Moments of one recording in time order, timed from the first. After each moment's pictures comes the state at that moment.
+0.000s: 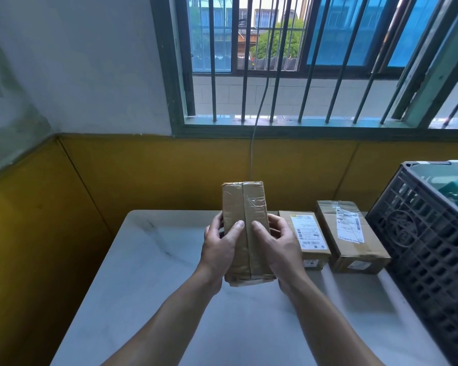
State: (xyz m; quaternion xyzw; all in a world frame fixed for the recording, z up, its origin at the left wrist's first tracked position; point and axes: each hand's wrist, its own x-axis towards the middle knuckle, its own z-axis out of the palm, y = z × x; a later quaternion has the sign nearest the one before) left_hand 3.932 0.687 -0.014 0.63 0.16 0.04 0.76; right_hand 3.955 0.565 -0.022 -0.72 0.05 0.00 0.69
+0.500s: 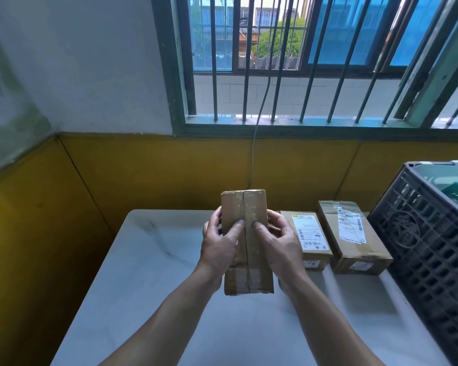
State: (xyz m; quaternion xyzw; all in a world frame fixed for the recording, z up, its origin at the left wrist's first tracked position) left_hand 3.934 0.689 -0.011 0.63 0.16 0.06 0.76; right_hand 3.956 0.567 -0.018 -0.71 0.04 0.00 0.71
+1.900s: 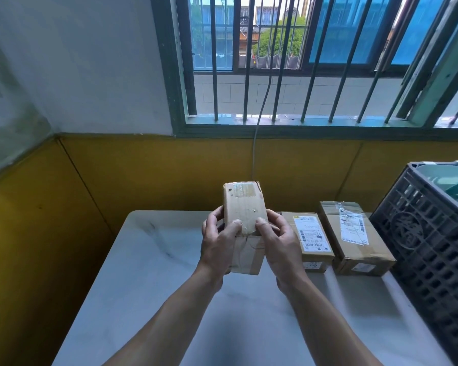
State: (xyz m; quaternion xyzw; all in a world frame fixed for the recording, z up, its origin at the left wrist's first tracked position) left_hand 3.938 0.691 -0.006 0.64 0.15 0.05 0.75; right_hand 3.958 0.575 -0.010 -0.71 0.06 0.01 0.70
